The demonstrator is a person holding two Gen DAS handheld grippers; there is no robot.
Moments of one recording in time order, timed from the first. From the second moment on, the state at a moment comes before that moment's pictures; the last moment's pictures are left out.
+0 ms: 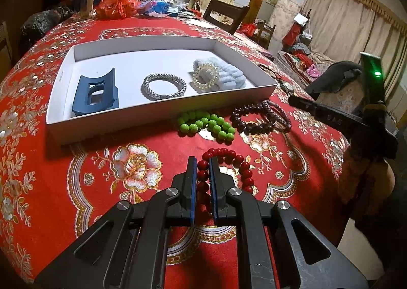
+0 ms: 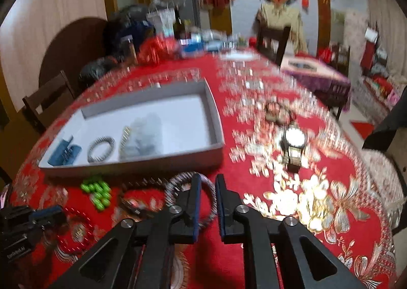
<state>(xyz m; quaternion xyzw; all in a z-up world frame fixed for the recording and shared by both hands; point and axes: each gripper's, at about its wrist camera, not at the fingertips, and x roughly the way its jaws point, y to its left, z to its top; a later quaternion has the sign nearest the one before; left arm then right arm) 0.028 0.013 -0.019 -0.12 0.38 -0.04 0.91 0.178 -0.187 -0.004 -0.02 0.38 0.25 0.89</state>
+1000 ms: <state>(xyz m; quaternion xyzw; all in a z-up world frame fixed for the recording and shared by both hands) 0.017 0.012 -0.010 -0.12 0.34 -0.05 0.93 0.138 -0.191 0.003 -0.05 0.35 0.29 0.89</state>
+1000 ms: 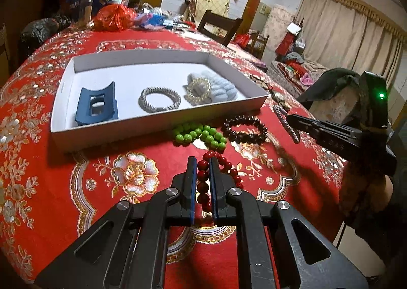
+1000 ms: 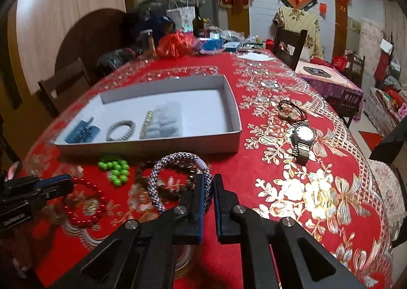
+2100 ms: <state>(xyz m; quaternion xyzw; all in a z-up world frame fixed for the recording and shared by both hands) 0.133 0.057 0.035 -0.14 0.33 0.02 0.93 0.207 -0.090 0.023 -0.03 0.37 0.33 0.87</state>
